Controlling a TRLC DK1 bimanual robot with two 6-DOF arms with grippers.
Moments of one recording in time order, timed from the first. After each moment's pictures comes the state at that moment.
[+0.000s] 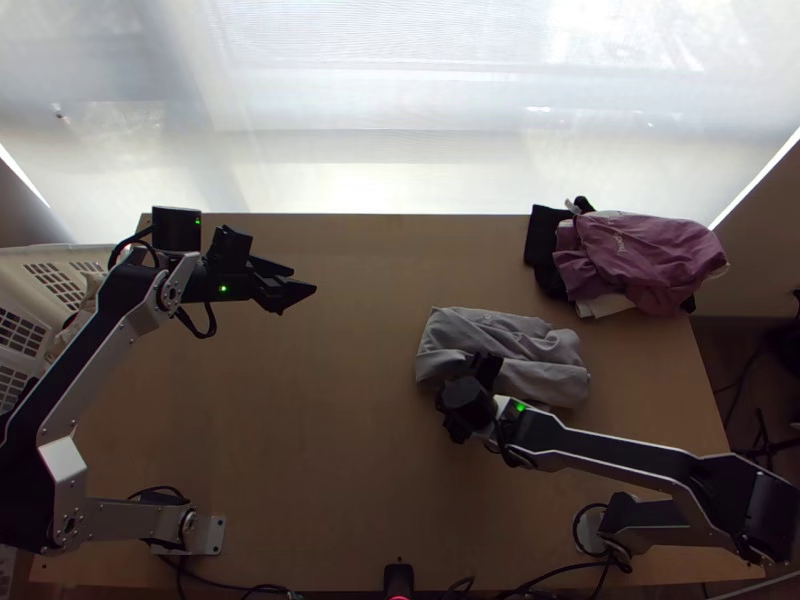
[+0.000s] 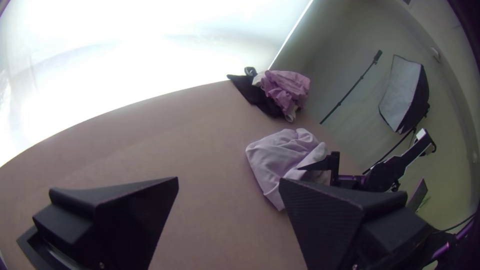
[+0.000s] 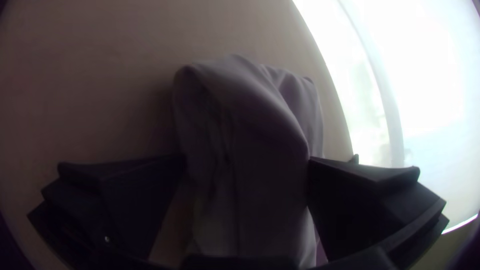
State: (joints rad) left arm -0.14 1.47 1.31 -0.59 0.72 0.17; right arm 1.01 1.47 0.63 0.00 0.53 -0.46
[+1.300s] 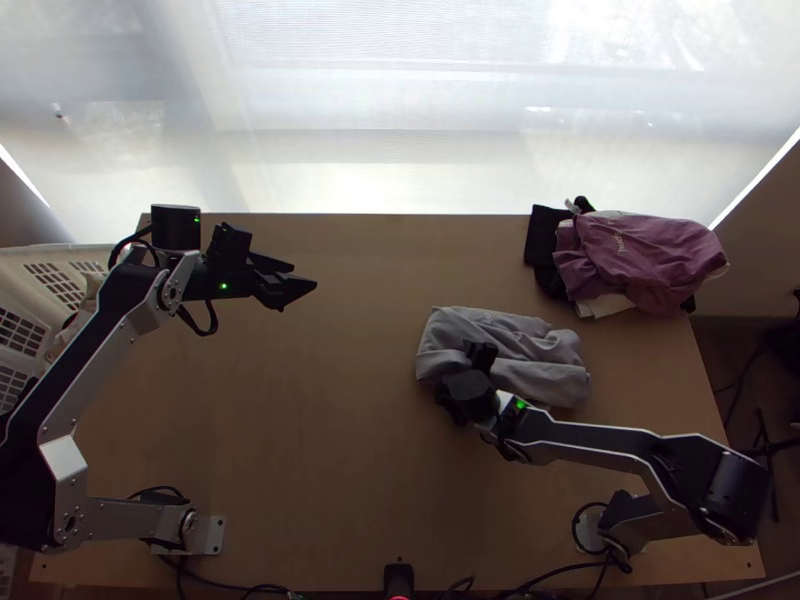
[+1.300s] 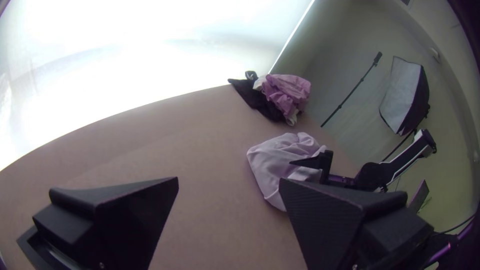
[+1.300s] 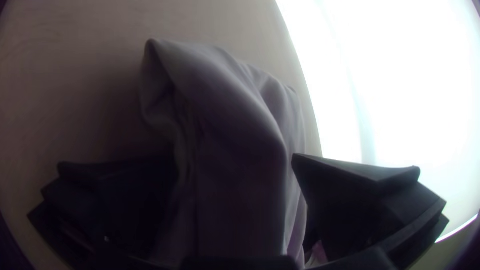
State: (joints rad) left arm -0.14 1.48 1.31 -0.56 0.72 0.16; right arm 0.93 1.63 0.55 0.34 0.58 -0.74
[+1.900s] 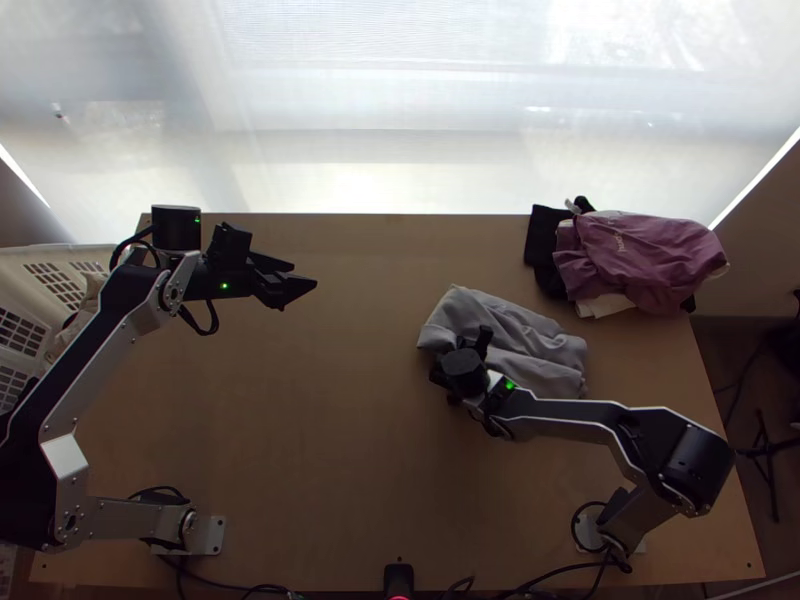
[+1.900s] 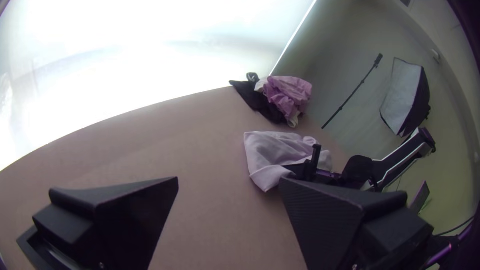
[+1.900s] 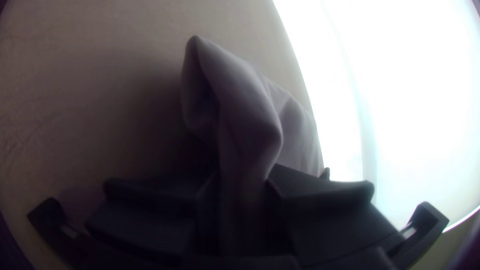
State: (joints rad) left arm -0.13 1.48 1.30 -0.53 0.72 0.15; right arm 0.86 1.79 0.66 0.42 0.59 -0.76
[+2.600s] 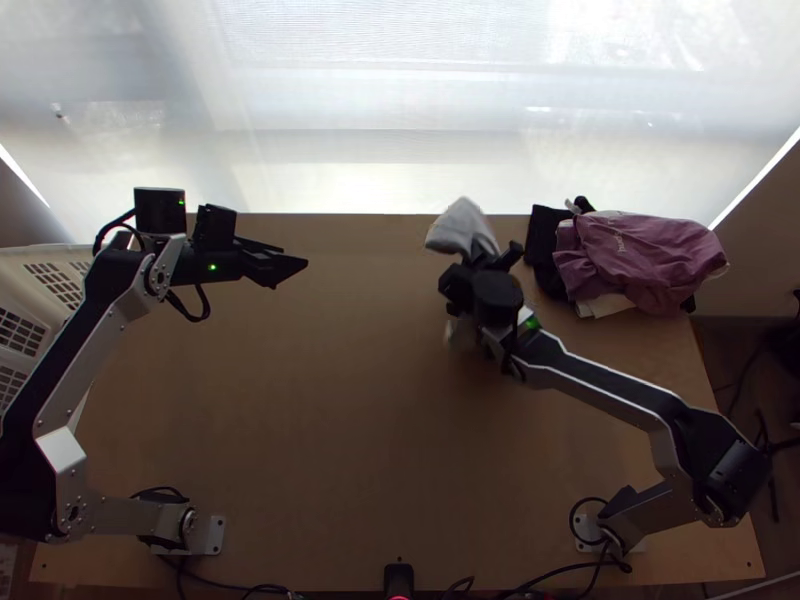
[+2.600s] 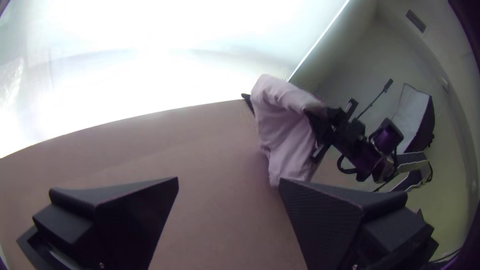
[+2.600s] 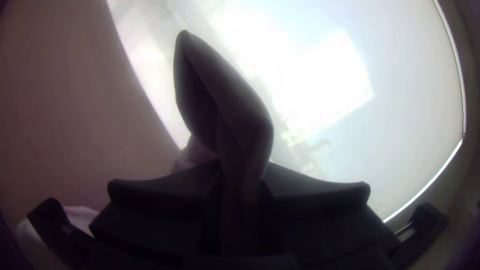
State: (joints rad) left arm -0.09 1.51 1.41 -0.60 0.71 0.04; right arm 0.69 1.63 1.03 0.48 0.62 -0.89
